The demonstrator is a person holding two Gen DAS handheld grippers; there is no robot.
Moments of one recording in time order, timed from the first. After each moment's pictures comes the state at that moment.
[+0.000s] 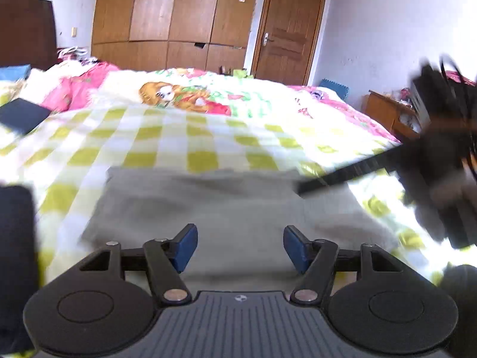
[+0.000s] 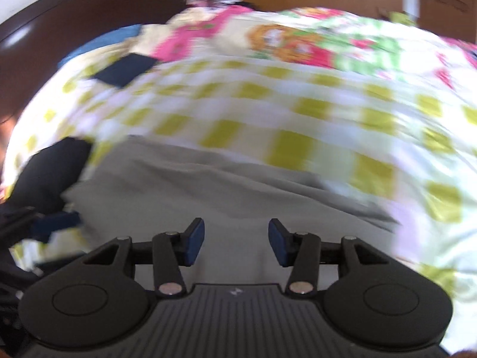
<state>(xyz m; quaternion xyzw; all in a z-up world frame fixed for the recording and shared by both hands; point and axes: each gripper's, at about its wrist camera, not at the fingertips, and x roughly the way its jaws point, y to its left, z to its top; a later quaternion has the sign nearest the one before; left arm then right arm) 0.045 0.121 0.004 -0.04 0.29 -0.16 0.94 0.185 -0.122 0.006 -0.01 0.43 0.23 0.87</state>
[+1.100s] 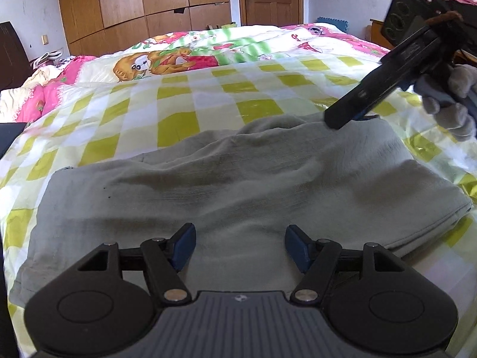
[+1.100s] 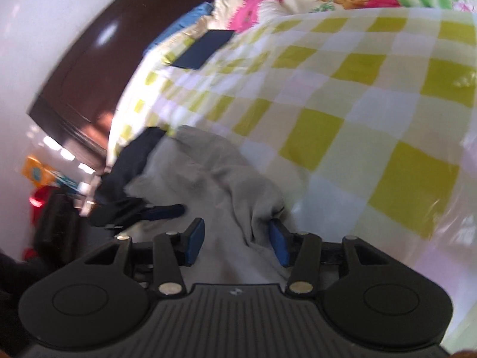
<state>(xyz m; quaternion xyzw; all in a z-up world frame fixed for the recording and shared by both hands) 0.117 0.060 -0.037 0.08 0.37 -0.14 0.92 0.303 -0.170 -0.040 0.09 0.49 0.49 0.71</state>
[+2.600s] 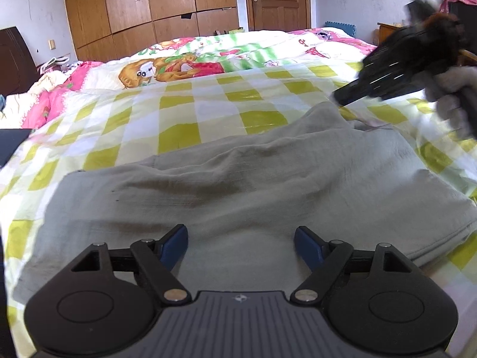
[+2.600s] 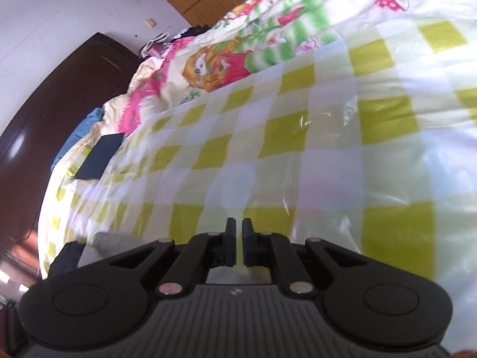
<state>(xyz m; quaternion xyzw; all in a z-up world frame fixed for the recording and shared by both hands) 0.126 0.050 -0.035 0.09 0.35 -0.12 0.92 0.305 -0.259 -0.022 0.21 0.43 0.26 0.84</state>
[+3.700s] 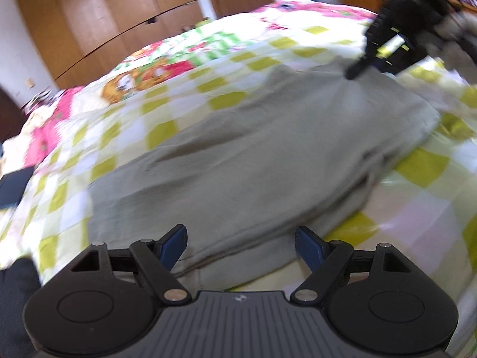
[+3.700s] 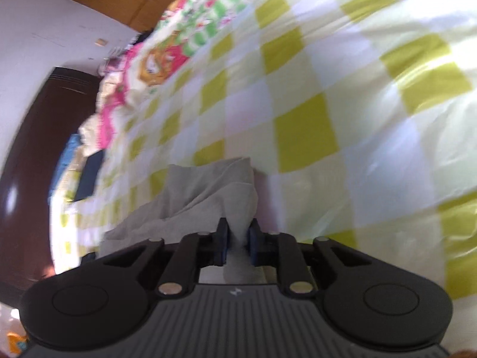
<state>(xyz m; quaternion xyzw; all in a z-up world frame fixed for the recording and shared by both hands) 0.080 0.021 -0.025 0.21 0.37 -0.15 0.89 0.266 -0.315 -0.044 0.30 0.50 0.17 0.79</state>
